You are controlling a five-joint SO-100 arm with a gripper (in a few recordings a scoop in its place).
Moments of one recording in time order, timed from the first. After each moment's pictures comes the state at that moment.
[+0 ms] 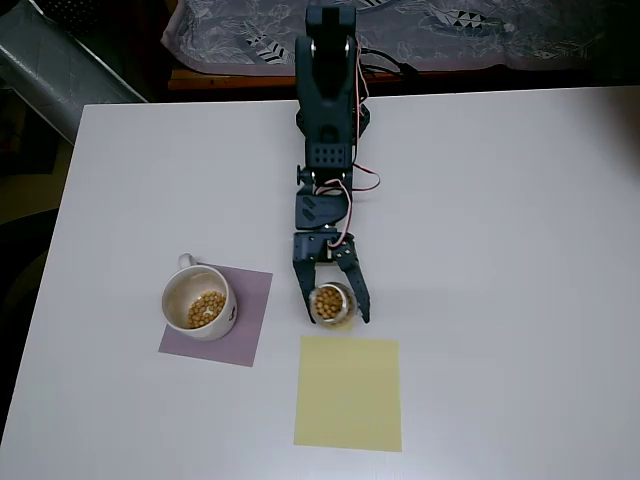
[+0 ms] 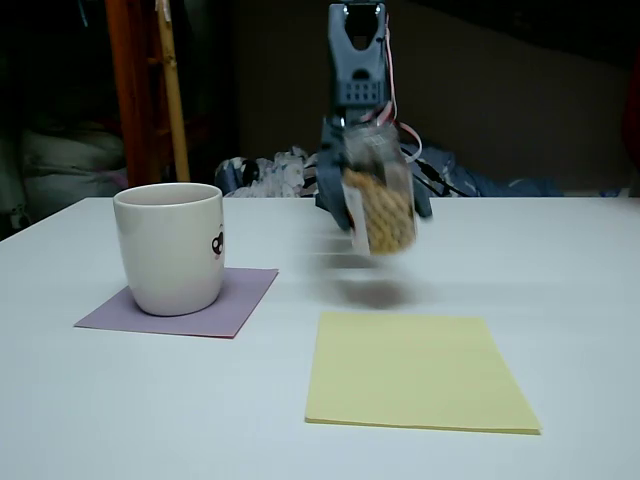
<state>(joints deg) 1.5 83.7 142.2 -40.0 -81.3</state>
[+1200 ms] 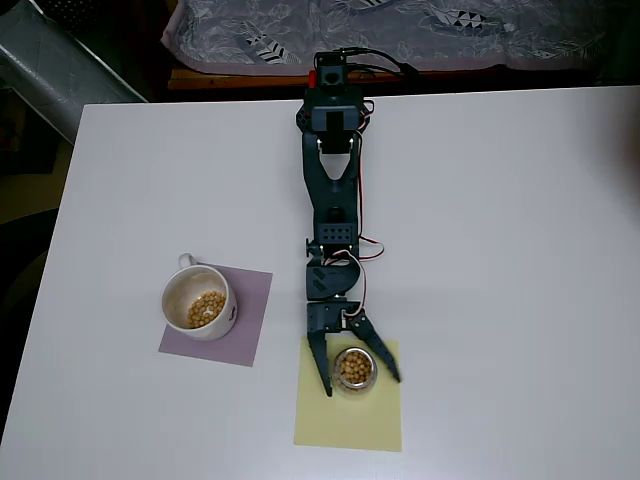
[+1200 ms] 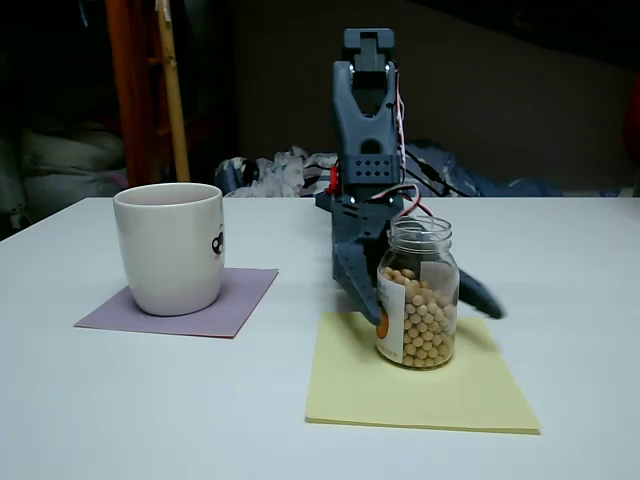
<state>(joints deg) -1.1 39.8 98.9 -48.8 -91.2</state>
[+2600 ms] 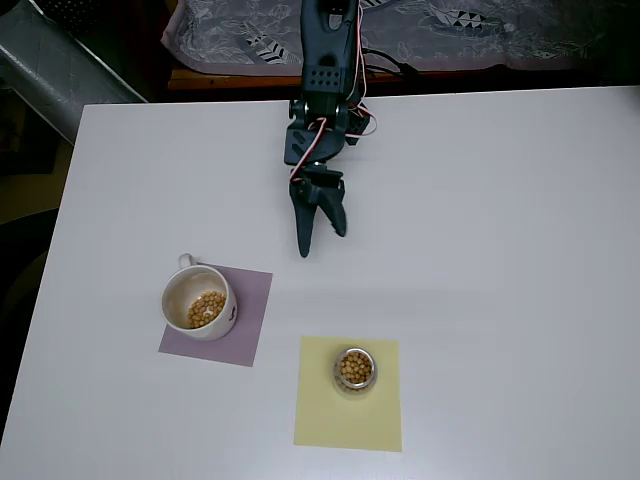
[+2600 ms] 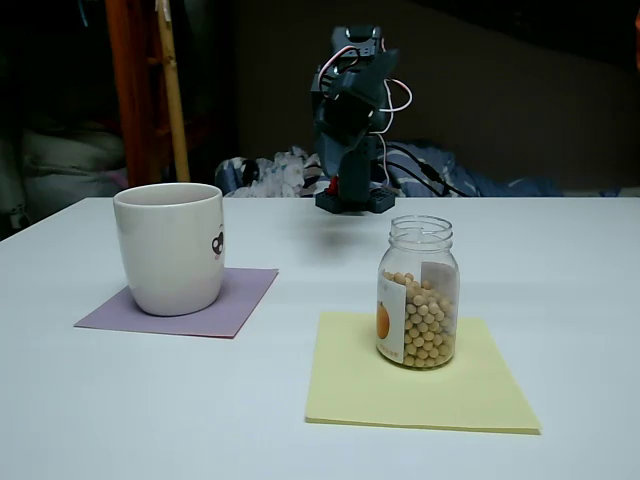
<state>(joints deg) 6.9 139.8 160.8 7.1 -23.2</state>
